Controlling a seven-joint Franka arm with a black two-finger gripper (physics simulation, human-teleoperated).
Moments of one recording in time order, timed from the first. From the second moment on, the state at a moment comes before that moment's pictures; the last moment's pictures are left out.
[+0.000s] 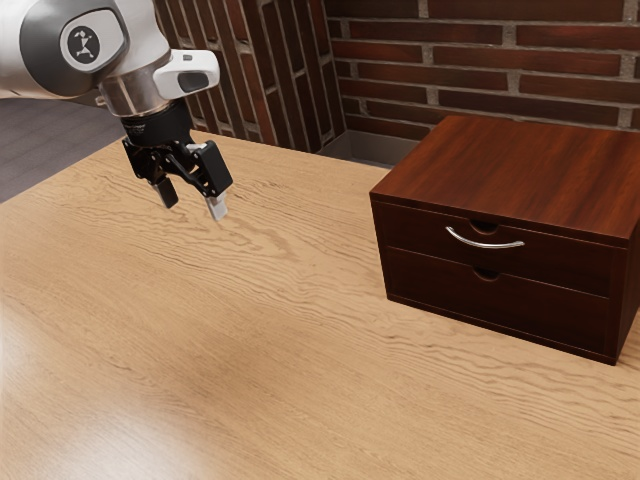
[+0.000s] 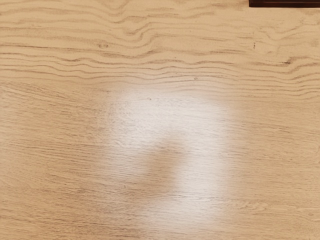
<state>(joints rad) 0.13 0.04 0.05 -1.37 -0.01 1.47 0.11</state>
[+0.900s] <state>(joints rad) 0.13 0.16 -0.09 -1.07 -0.01 1.58 0.92</state>
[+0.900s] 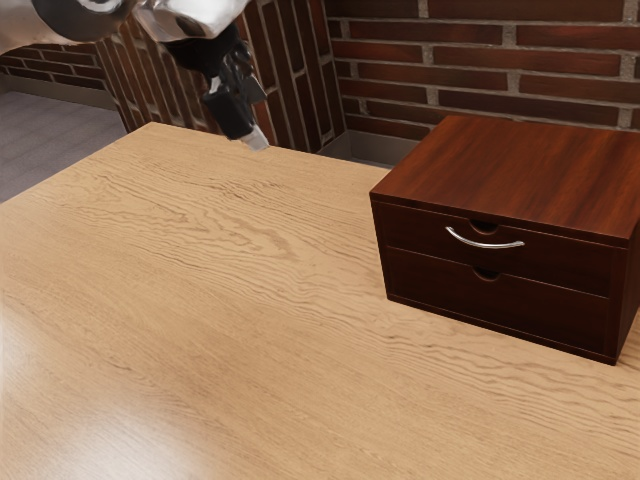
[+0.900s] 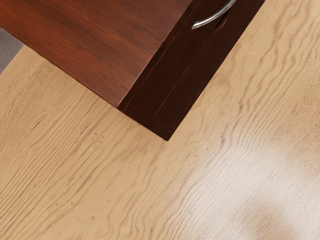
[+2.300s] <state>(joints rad) -0.01 0.30 -0.22 -1.44 -0.09 2.24 1.46</state>
